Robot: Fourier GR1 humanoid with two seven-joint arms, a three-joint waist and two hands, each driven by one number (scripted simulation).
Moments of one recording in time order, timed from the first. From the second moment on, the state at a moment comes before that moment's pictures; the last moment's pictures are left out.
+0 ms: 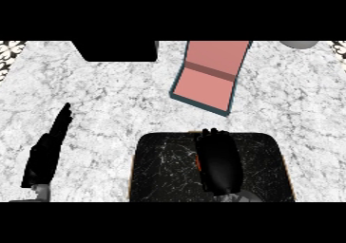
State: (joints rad) left arm 0.02 0.25 -0.03 -1.56 -0.12 0.12 0.09; right arm -0.22 -0.09 0.65 -1.66 1.38 0.22 0.62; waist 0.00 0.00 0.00
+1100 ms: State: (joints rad) left arm -0.02 0.24 -0.06 -1.56 -0.13 0.10 0.09; right arm -0.67 -0.68 -0.09 -0.96 0.66 0.27 -0.57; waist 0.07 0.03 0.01
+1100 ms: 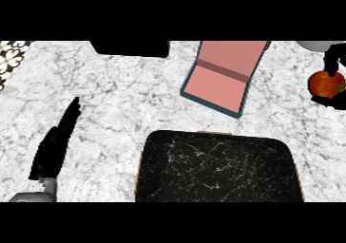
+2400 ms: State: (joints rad) left arm -0.02 0.23 -0.02 -1.55 -0.14 0.09 0.10; right arm -1.24 -0.42 -0.04 -0.47 0.59 0.38 -0.61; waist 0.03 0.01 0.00
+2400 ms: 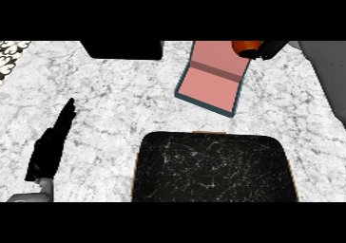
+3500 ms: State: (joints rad) left arm -0.03 0.22 -0.02 -1.53 -0.16 0.08 0.07; right arm -1.30 -0.16 -0.12 -0.19 0.59 0.15 -0.49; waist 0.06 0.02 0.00
